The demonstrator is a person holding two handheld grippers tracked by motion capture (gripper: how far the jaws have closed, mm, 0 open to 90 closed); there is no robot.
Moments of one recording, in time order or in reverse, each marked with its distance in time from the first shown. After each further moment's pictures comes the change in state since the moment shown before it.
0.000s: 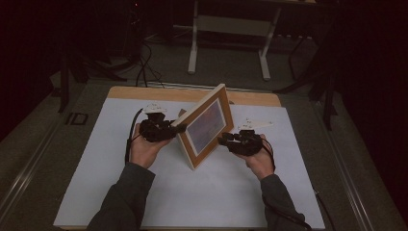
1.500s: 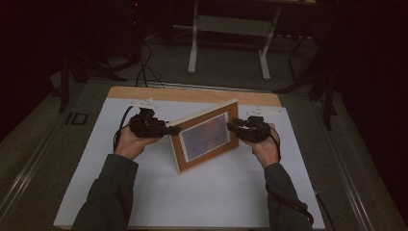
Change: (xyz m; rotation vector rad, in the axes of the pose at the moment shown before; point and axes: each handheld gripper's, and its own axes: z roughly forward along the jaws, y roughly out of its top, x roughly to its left) left arm 0.034 0.003 -0.013 0.069 -0.270 0.073; right arm -0.029 0.023 -0.010 -0.042 -0.146 0.033
